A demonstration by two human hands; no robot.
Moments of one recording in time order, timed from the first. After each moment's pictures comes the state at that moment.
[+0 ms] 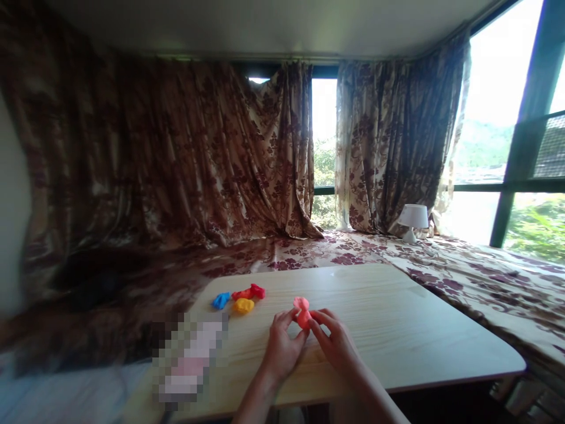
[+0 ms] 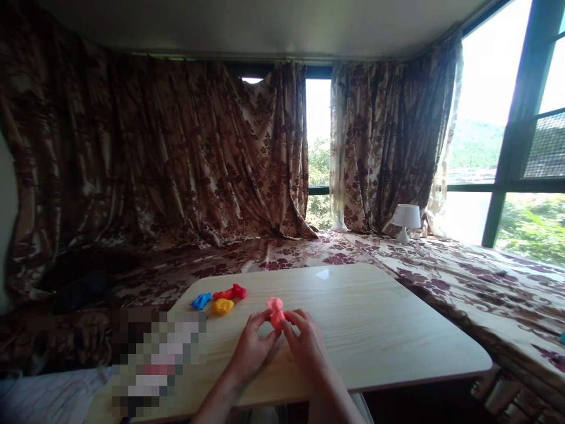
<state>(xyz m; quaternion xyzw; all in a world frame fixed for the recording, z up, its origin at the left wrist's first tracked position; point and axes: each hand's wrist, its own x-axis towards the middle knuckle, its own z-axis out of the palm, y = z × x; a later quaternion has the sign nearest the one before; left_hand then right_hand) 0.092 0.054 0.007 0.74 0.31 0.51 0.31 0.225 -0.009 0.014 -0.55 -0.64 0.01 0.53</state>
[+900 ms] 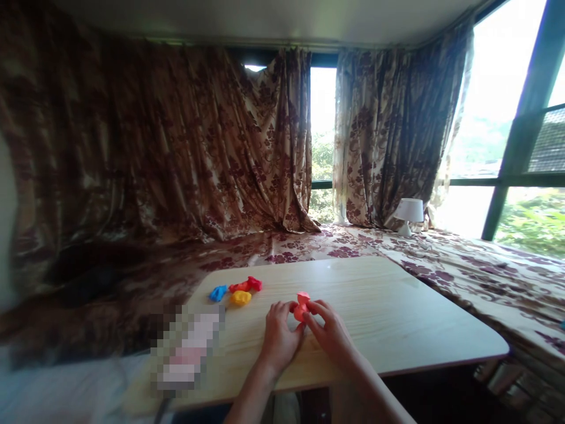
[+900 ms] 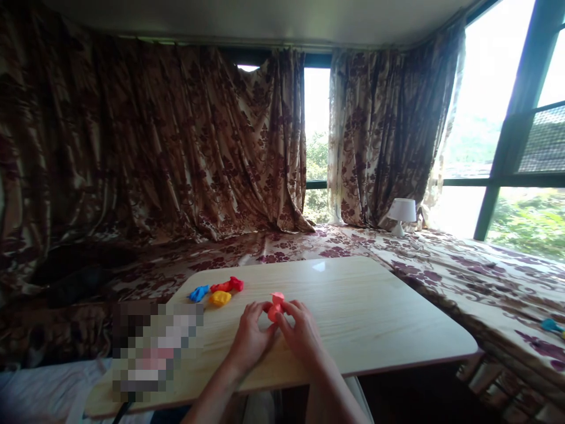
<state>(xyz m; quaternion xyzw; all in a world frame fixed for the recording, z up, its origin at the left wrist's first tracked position) 0.092 0.048 0.014 0.80 0.32 0.47 0.21 0.228 -0.005 0.009 -0.56 -0.65 0.01 0.51</state>
